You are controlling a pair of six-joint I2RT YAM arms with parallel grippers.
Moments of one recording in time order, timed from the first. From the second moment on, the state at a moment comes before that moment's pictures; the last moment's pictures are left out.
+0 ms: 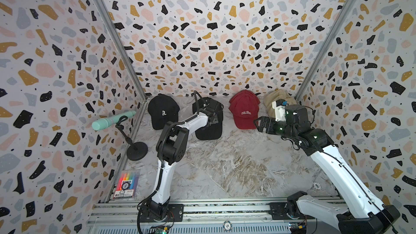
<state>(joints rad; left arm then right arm) -0.51 2.21 1.72 -0.49 -0.31 -0.55 0.40 1.09 1.22 -0.72 -0.17 0.45</state>
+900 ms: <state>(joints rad) -0.51 2.15 1.84 -0.63 -0.30 -0.45 0.40 1.14 1.25 -0.68 -0.18 0.45</state>
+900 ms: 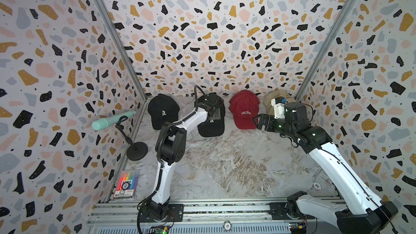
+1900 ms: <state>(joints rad) -0.13 1.65 1.37 -0.56 -0.40 -0.35 0.50 1.51 1.50 -0.56 -0.33 0.36</state>
